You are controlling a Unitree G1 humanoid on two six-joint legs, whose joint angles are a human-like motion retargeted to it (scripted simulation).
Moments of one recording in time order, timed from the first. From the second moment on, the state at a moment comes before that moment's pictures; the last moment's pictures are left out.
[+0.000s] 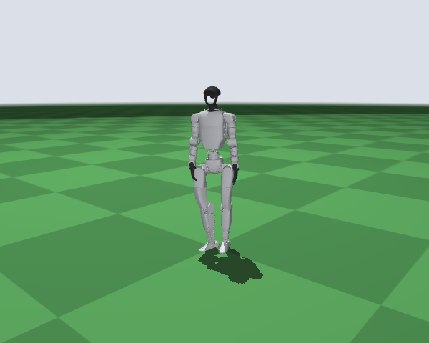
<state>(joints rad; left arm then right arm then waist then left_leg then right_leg) 0.07 0.08 0.36 1.61 0.14 0.09 -0.13 0.00 -0.07 0.06 1.40 -0.26 0.09 0.28 -0.16 -0.03 -0.13 -0.06 -0.13 -0.01 0.03 -0.04 0.07 -0.05 -0.04 -0.62 0.02 -0.12 0.03</state>
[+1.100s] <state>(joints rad) 0.04 0.19 0.34 1.58 0.20 0.12 -0.10 -0.06 -0.17 -0.04 1.56 -0.23 0.12 0.22 -0.28 0.11 -0.20 0.02 0.04 1.11 -0.03 -0.24 -0.09 -0.12 -0.11 -1.20 0.16 -0.10 -0.01</state>
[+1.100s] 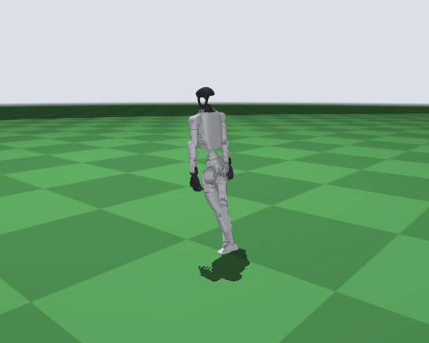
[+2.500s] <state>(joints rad) 0.00 0.09 0.36 1.45 0.09 0.05 -0.13 0.05 -0.15 -0.12 1.70 -0.08 0.17 0.14 -0.26 0.05 -0.20 -0.09 -0.05 0.08 -0.01 -0.04 0.04 -0.15 -0.03 -0.33 0.08 -0.02 -0.04</state>
